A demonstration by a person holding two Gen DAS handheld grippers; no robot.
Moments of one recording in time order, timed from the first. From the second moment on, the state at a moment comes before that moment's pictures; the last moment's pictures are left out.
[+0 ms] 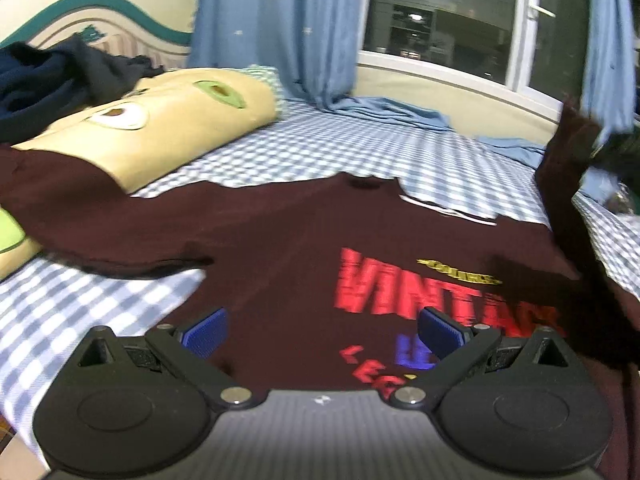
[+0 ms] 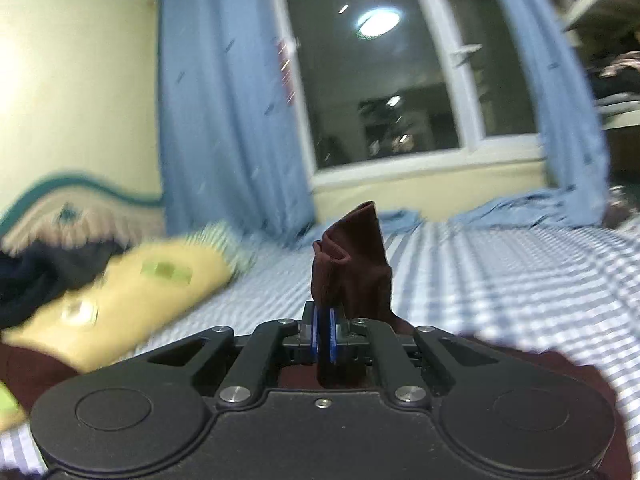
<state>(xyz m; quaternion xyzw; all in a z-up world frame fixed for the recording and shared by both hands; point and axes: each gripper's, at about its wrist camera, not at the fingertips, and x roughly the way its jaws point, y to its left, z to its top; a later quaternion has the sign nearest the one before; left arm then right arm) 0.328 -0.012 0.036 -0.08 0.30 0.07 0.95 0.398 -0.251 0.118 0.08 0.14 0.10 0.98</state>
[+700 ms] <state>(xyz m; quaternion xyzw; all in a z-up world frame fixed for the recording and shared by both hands) 0.378 -0.017 0.017 -0.10 0.27 0.03 0.96 0.323 -0.271 0.048 0.00 0.27 0.15 0.95</state>
